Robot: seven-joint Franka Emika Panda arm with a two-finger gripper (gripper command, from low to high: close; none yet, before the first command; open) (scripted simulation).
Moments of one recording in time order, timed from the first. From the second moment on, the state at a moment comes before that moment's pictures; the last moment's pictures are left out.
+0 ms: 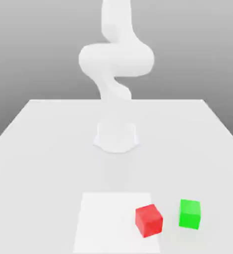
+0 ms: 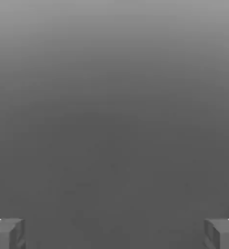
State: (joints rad) arm 0.02 -0.71 0.00 -2.33 0.00 2.34 0.78
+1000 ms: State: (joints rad) arm 0.15 0.31 0.03 -2.58 -0.04 2.89 0.63
